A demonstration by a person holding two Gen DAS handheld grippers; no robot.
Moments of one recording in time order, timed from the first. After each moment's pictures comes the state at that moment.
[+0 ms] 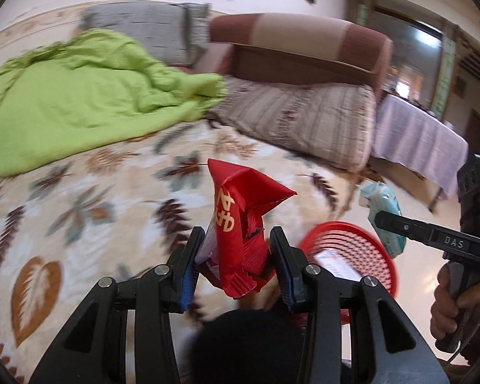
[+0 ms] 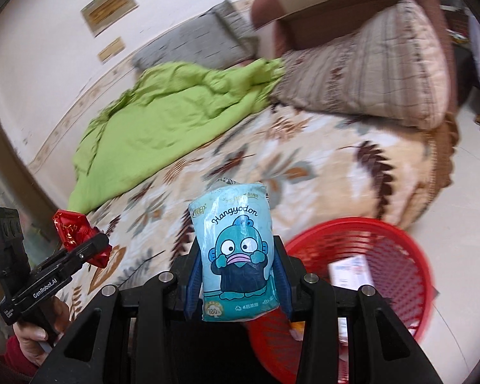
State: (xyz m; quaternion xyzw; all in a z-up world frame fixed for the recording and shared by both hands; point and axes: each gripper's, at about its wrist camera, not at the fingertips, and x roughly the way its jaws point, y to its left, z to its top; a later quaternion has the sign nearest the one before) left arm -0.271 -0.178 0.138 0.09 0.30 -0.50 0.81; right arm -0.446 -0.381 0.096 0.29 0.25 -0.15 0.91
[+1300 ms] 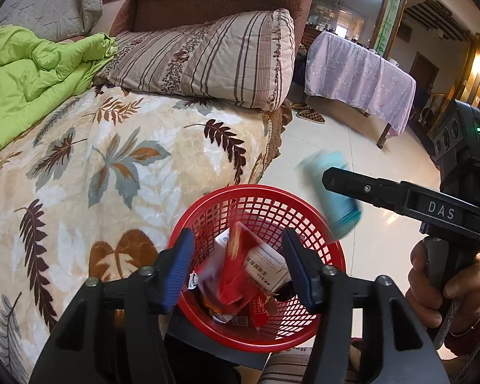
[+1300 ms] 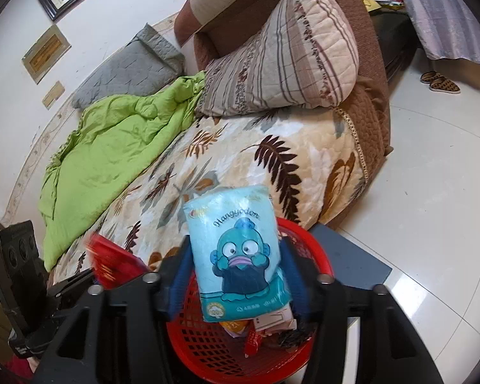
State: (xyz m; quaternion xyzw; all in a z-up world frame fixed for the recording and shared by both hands) left arm -0.341 -0.310 0.092 0.17 0.36 -0.60 0.69; right arm -0.516 -0.452 0.068 0.36 0.23 -0.24 0.87
